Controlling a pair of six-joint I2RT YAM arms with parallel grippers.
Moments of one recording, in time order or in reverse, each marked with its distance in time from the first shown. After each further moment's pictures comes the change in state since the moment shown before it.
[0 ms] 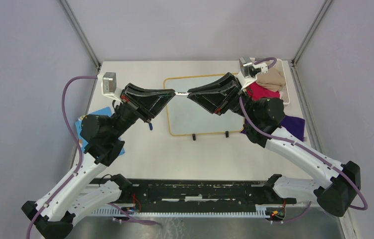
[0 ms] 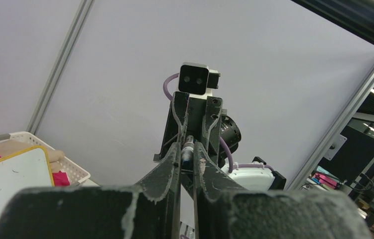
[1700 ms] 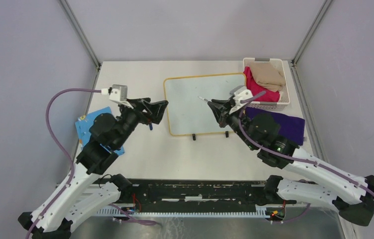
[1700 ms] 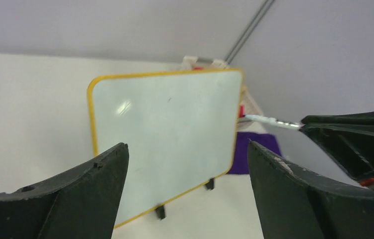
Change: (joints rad) left arm 0.000 -0.136 -0.026 -0.630 -0.455 0.387; right arm 0.215 -0.288 -0.104 -0.776 0.816 -0.833
